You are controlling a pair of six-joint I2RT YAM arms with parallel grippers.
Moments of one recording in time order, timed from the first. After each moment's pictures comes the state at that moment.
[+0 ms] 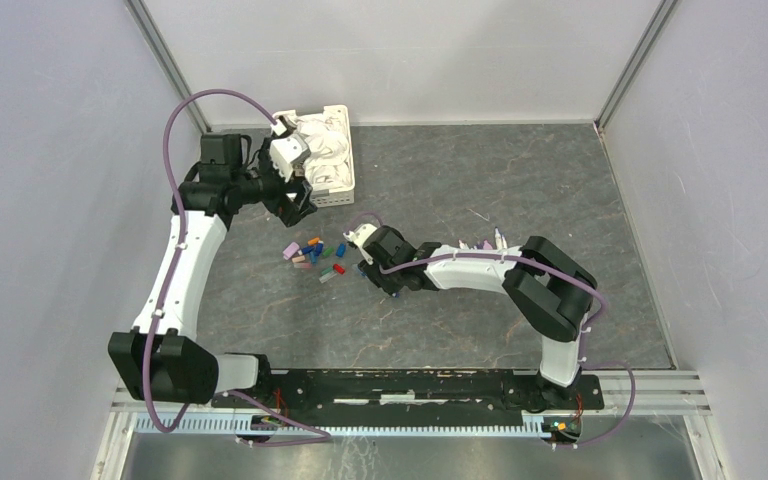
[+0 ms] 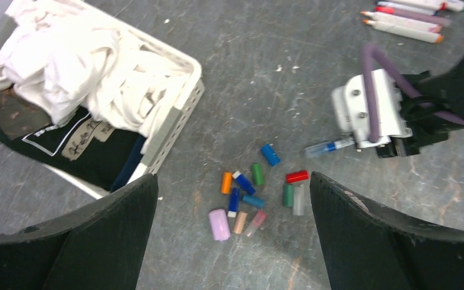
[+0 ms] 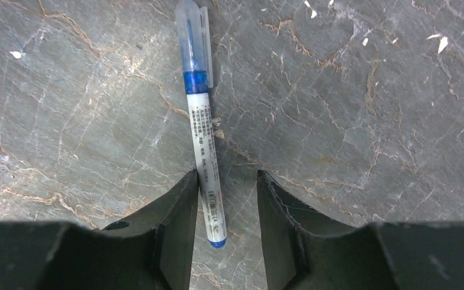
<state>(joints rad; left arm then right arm) -0.06 1.30 1.31 -0.72 0.64 0.64 0.98 1.87 1.14 -0.21 0.13 0.08</state>
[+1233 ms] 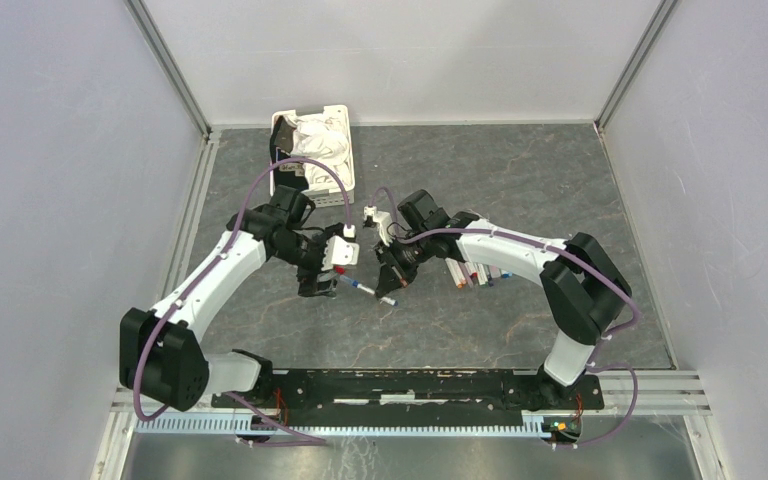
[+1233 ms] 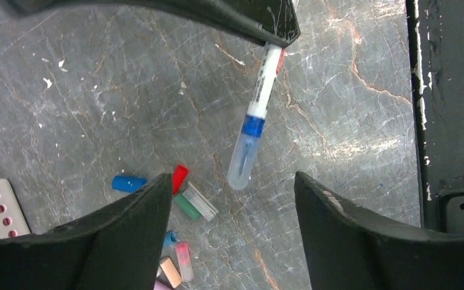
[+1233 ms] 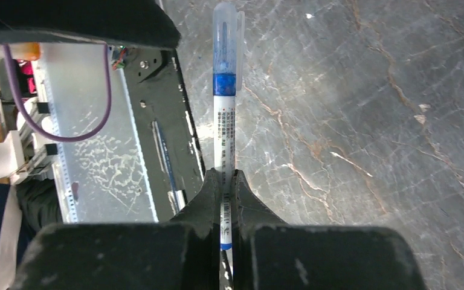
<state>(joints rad) -0.37 1.30 1.00 -0.96 0.67 1.29 0.77 1.75 1.16 -0.35 -0.80 0.08</state>
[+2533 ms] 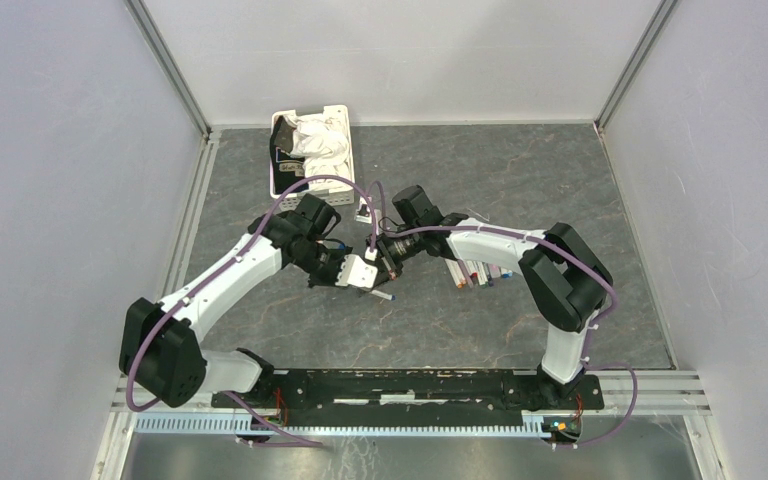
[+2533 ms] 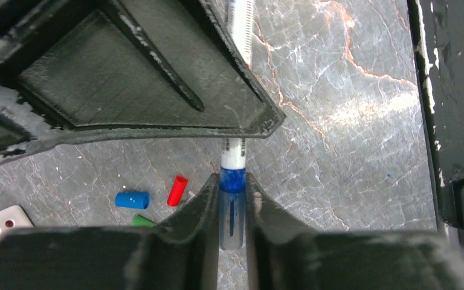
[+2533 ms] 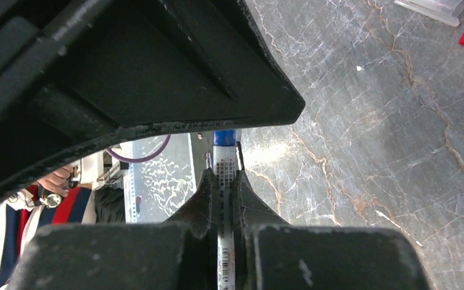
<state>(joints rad) -0.52 1.32 1.00 -0.94 0.55 1.31 0.76 1.85 1.17 -0.07 -1.01 0.34</state>
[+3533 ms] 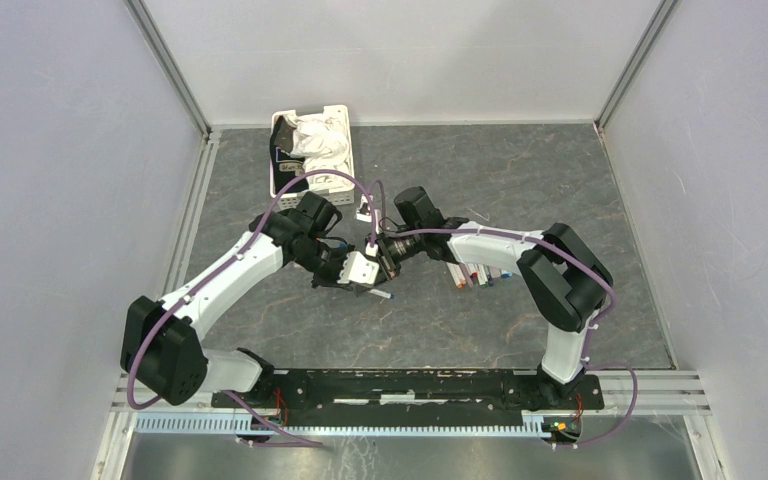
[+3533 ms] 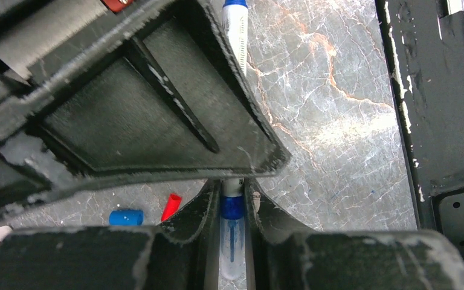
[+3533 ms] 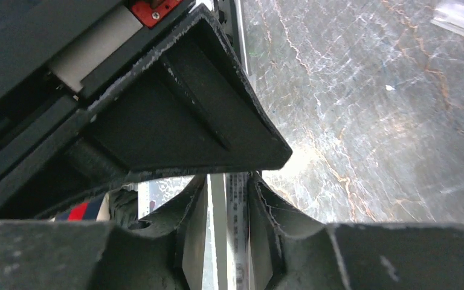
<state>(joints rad) -0.53 1.33 1.02 -0.96 0.63 1.29 0.77 1.85 1.14 0.06 -1.04 0.45</state>
